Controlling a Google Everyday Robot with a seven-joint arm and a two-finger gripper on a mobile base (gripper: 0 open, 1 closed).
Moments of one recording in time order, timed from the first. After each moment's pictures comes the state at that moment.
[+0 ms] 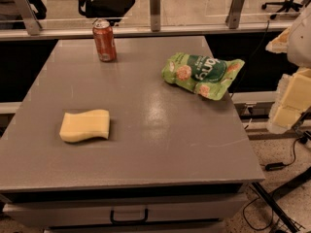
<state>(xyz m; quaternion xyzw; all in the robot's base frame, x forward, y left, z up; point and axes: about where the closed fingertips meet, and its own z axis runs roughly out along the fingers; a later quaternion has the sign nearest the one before) 0.438 -0.217 0.977 -0.60 0.78 -0.03 0.16</state>
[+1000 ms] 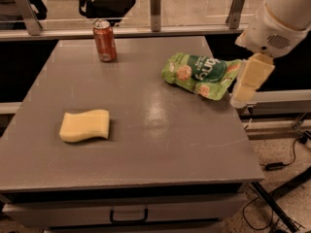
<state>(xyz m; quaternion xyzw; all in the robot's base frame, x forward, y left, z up) 0.519 -0.188 0.948 -0.61 0.78 -0.01 0.17</state>
